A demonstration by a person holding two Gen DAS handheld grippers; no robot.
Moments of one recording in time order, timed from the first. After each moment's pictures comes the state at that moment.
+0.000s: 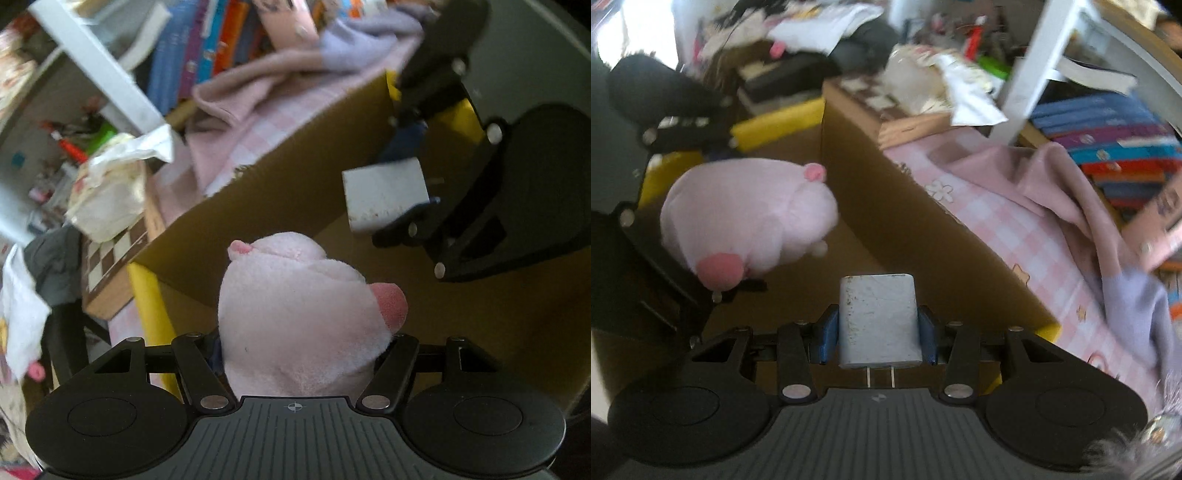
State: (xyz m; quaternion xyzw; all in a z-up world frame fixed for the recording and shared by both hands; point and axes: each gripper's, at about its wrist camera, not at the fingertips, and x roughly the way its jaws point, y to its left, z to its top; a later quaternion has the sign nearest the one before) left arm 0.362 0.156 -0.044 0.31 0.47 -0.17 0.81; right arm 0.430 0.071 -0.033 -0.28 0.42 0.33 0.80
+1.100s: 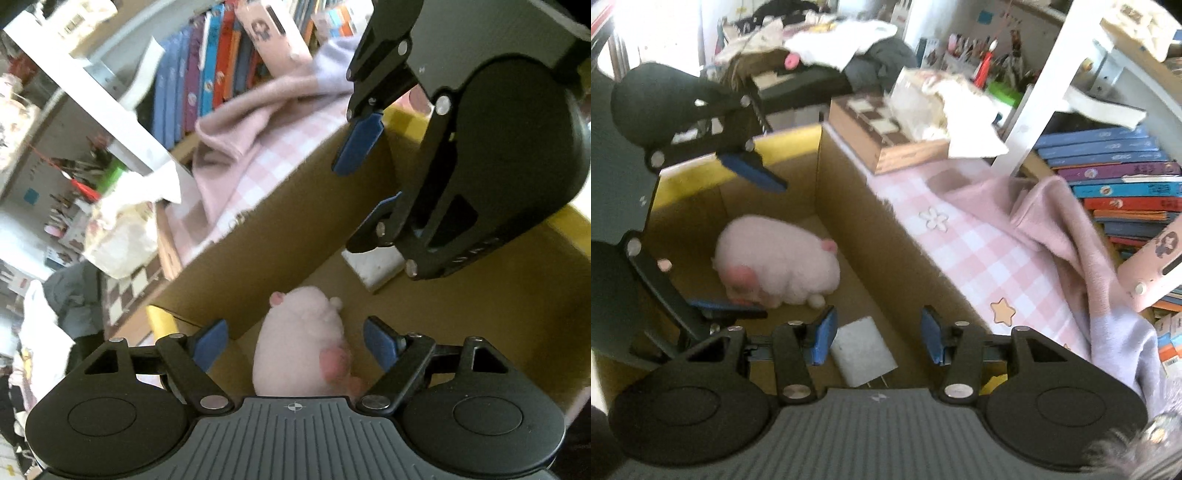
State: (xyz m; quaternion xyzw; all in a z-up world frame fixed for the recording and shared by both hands) left arm 0.335 0.139 -0.017 0.33 0.42 -0.16 0.83; right arm 0.435 0.057 -0.002 -0.27 0.38 0.35 0.81
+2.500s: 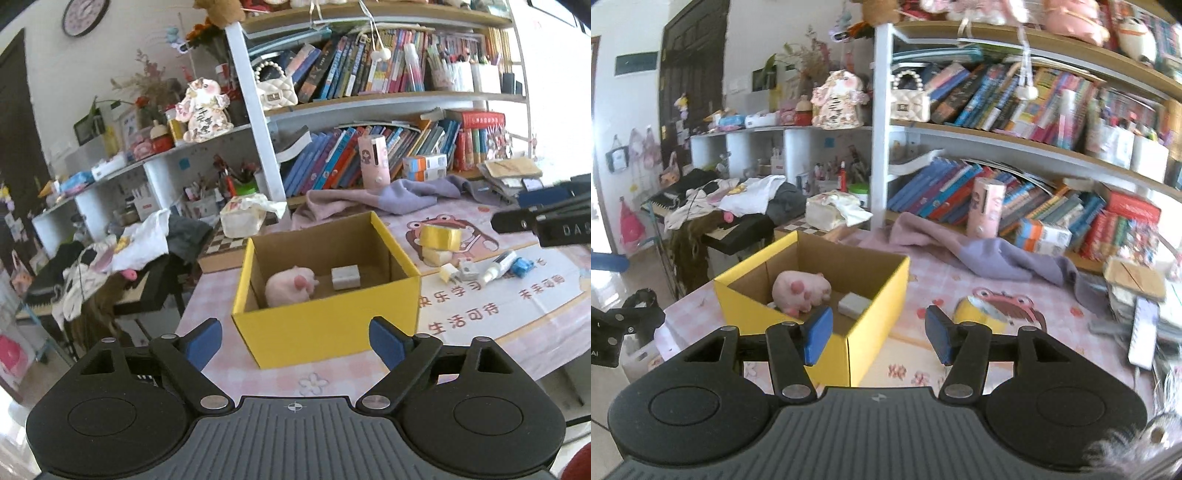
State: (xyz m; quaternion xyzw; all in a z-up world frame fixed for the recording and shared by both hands) left arm 0.046 0.139 0.067 0.10 0.27 0.01 0.96; right arm 0.120 -0.082 0.078 -0.04 0.22 0.16 0.96
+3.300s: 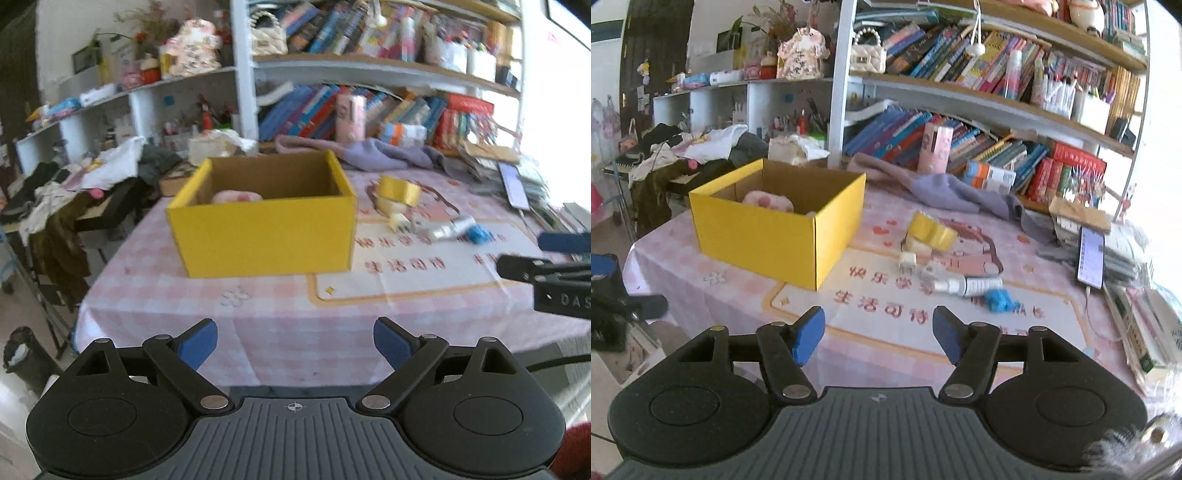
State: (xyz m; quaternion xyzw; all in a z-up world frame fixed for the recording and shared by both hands) left arm 0.011 0.094 0.002 0.03 0.34 -0.03 0.94; right arm 0.040 -0.099 0.012 -0.07 0.28 0.08 0.96
